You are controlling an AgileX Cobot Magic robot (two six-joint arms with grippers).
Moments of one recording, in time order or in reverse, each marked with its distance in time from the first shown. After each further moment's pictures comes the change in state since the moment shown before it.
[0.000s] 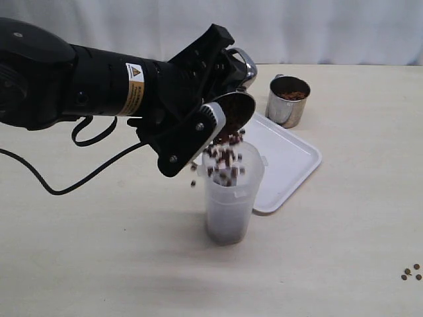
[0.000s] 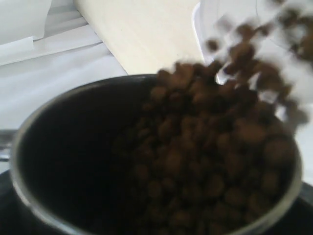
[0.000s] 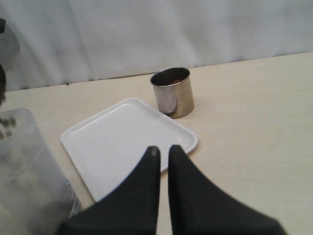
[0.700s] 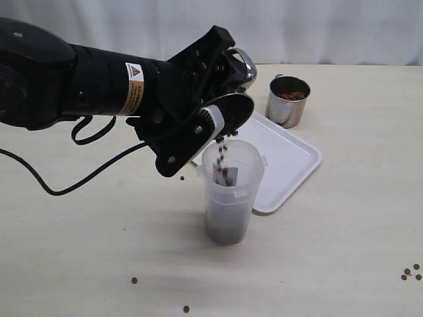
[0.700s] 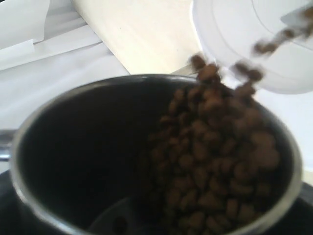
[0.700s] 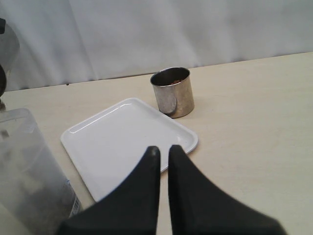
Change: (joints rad) left arm 0.000 0.000 0.000 0.000 0.009 0.045; right arm 0.000 0.000 0.000 0.000 0.000 0.000
